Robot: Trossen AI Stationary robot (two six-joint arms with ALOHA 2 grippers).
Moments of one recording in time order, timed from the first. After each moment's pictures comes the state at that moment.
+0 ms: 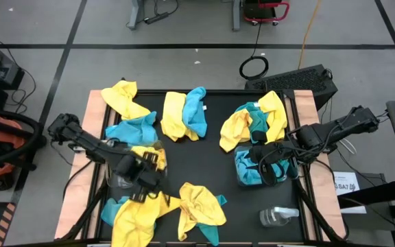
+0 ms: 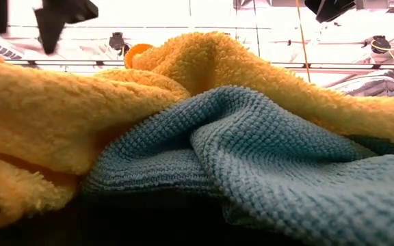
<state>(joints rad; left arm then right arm) -0.51 1.53 1.33 -1.22 -0.04 -0.27 0.36 1.12 1.11 -0.87 0.16 0.18</state>
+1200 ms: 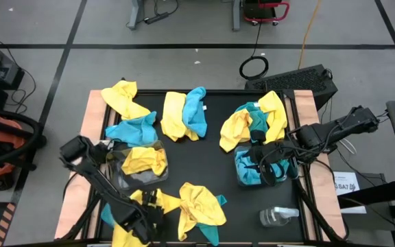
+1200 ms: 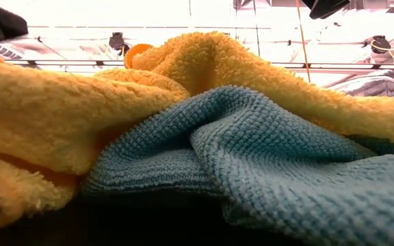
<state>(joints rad) -0.83 1.88 1.32 -0.95 -0.17 -0.62 0.36 1.12 1.11 -0.84 0.19 0.14</state>
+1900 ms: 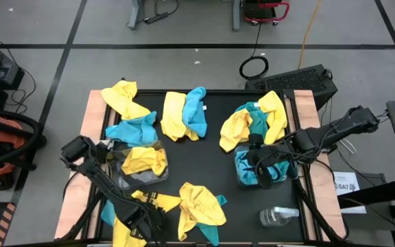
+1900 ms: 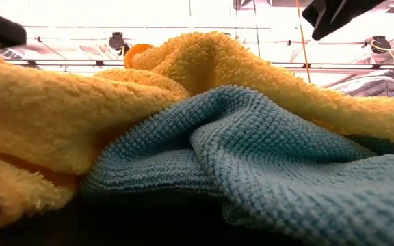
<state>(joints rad) -0.81 1.86 1.32 -0.96 -0.06 -0.55 0.36 1.12 1.01 -0.76 0.18 0.16</state>
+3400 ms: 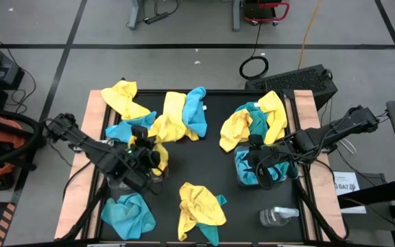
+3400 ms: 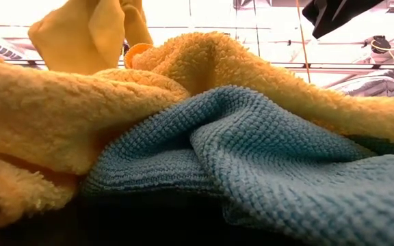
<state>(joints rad) -0.54 1.52 1.55 -1.57 -0.99 -0.24 0.38 1.12 1.01 -0.75 0.18 0.15</state>
